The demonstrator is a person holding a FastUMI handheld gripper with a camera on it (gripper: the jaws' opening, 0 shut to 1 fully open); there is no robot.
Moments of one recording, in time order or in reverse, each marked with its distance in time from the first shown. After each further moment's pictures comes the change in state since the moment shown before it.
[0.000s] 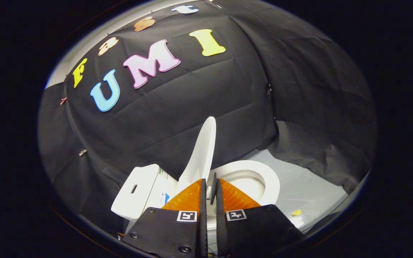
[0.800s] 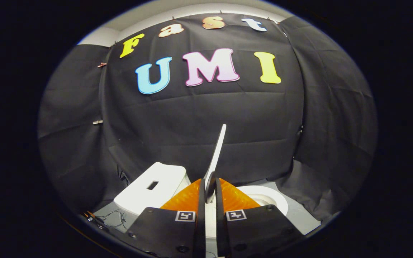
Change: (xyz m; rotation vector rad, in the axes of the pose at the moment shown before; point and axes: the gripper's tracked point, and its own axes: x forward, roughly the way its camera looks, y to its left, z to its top) arm -0.024 0.155 0.006 -0.349 -0.122 0.115
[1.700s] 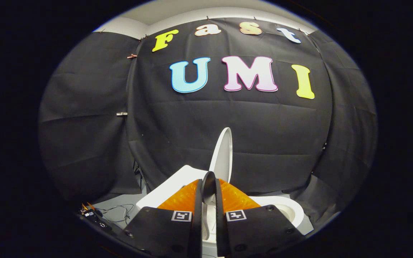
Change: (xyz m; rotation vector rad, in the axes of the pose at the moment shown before) arm 0.010 0.124 0.004 -0.115 -0.026 0.153
